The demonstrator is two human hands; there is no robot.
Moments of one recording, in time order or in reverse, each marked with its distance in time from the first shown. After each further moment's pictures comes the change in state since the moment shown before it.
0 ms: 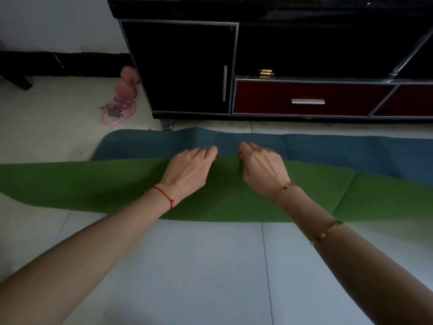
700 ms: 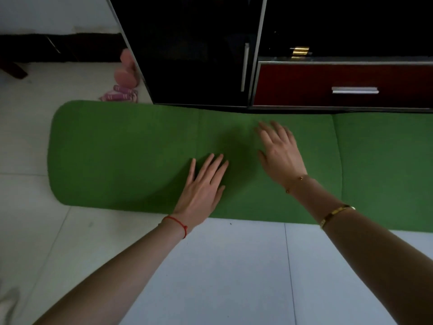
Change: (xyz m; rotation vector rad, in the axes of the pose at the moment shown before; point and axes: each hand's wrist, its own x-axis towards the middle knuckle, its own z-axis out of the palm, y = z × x) left_hand -0.007 -0.032 0.131 -0.052 -0.163 -0.077; right_hand 0.079 0.059 0.105 -0.039 -0.031 0.013
